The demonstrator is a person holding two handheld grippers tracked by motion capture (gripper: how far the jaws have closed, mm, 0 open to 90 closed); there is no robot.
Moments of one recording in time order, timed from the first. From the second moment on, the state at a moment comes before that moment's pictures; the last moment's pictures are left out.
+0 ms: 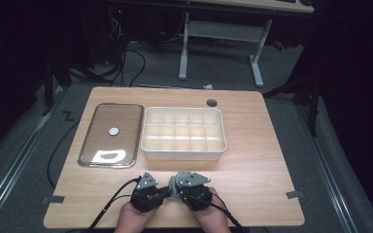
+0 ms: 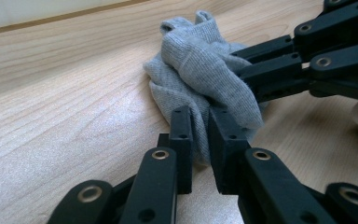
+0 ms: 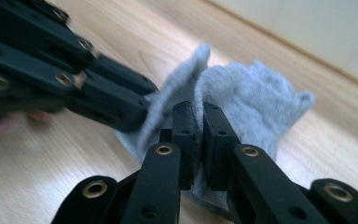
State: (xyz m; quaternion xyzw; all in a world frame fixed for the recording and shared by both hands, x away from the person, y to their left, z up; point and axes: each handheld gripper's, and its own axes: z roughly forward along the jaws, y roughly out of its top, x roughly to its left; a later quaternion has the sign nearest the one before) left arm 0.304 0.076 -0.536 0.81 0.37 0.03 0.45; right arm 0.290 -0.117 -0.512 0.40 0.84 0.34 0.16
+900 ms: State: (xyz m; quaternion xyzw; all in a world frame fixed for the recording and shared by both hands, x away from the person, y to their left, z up) left arm 0.303 0.084 -0.536 0.81 0.38 0.02 0.45; right arm 0.276 -0.120 -0.515 0.38 0.83 0.37 0.16
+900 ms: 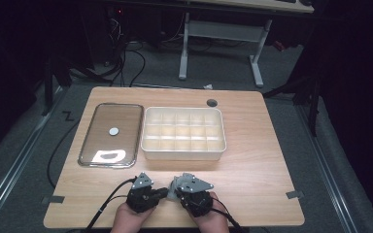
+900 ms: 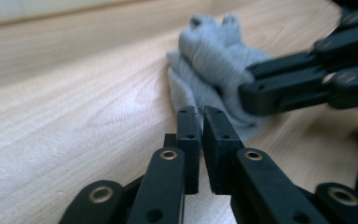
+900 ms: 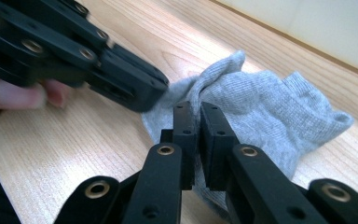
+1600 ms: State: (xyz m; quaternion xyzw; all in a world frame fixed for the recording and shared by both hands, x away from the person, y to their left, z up) left arm 0.289 0.076 -0.500 0.79 0.33 0.08 0.51; right arm 0.276 -0.165 -0.510 0.42 0.80 0.41 0.15
